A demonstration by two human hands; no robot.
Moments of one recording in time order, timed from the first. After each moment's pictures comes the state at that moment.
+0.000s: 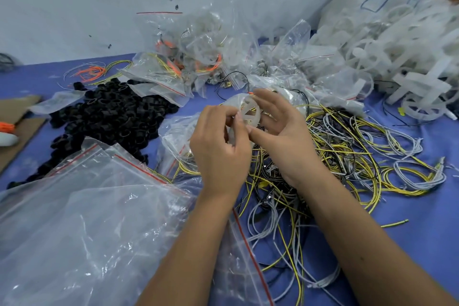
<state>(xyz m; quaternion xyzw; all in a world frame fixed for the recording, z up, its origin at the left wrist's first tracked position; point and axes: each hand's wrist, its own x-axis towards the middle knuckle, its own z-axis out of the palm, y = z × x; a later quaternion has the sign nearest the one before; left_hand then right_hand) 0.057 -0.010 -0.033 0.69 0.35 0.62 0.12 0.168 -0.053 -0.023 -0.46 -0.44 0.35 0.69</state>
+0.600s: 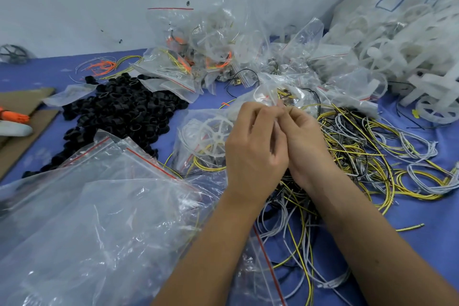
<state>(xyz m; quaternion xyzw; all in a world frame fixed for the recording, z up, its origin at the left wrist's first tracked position) 0.072 -0.032 -0.031 0.74 0.27 0.61 0.09 0.163 -0.053 -0.024 -0.48 -0.31 0.41 0.71</state>
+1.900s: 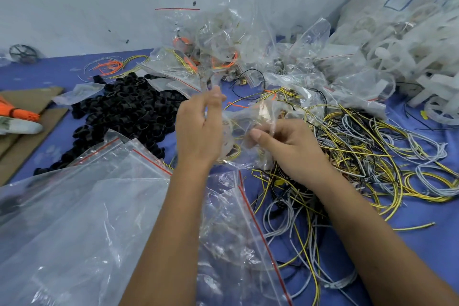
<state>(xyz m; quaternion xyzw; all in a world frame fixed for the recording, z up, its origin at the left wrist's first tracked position) 0.010 0.035 -0.011 0.70 0.41 0.53 0.27 0.160 -0.057 -0.027 -0.56 -0.58 0.25 0.53</state>
